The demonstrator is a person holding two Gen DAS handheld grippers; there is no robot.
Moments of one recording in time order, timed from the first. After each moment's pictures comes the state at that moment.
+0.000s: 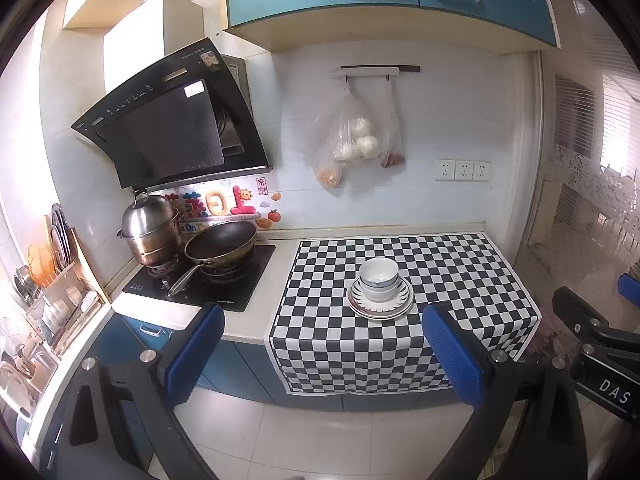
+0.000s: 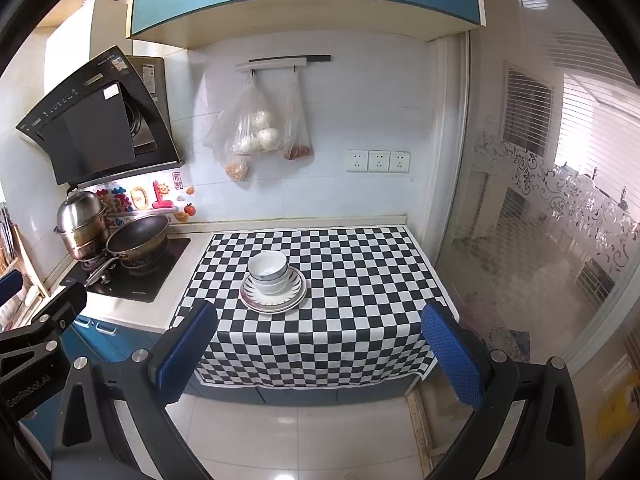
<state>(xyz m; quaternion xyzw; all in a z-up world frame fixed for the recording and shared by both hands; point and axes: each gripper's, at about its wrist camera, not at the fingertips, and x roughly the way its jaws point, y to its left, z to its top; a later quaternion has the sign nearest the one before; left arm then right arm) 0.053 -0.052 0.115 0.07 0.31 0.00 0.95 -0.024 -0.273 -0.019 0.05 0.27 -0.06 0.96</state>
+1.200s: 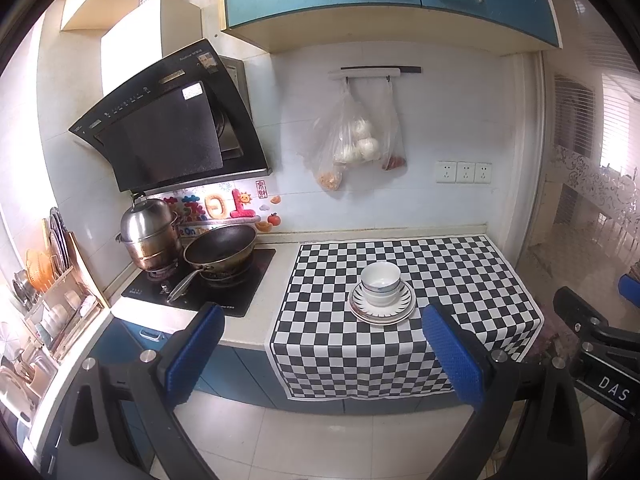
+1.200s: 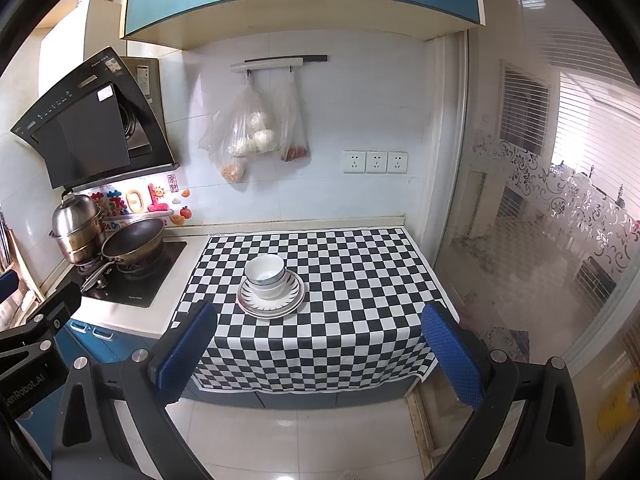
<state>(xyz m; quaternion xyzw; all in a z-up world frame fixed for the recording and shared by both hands) 0.070 -0.047 0.116 0.08 0.30 -0.01 0.95 -0.011 -0.273 -0.021 0.05 0.26 -0.07 0.96</state>
